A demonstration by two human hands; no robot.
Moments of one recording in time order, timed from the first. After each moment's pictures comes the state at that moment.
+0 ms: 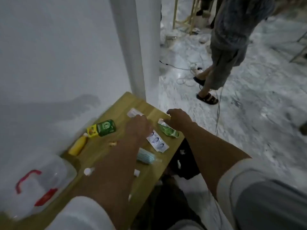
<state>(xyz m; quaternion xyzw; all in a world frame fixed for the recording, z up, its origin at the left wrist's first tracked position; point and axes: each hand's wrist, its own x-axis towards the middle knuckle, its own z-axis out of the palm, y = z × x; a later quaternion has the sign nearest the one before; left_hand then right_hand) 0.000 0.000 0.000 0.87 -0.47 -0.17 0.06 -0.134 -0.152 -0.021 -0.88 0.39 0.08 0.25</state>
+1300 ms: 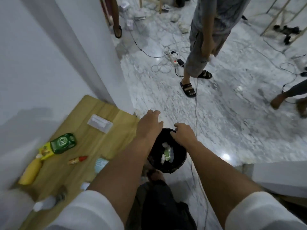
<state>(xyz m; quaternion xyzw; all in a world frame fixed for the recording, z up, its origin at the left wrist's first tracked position) -0.123 -0.153 -0.041 0.81 -0.52 -0.22 0.14 -0.278 -0.210 -0.071 -0.73 0.57 0.08 0.35</state>
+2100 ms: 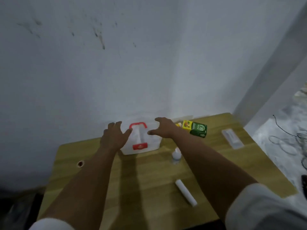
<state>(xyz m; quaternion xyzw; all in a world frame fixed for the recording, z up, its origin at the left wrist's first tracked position) 0.117 0.434 -0.026 0.97 0.01 -0.04 0.24 0.103 0.200 0.005 -0.93 0.03 0.15 0.32</state>
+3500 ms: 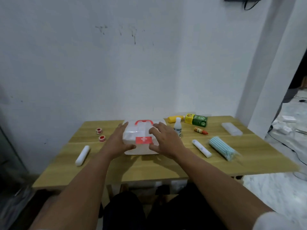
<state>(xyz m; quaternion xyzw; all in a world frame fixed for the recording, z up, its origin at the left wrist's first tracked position) -0.125 0.469 -0.111 0.92 -0.10 0.09 0.36 -0.125 0.232 -0.116 -0.91 -0.27 -0.30 0.06</state>
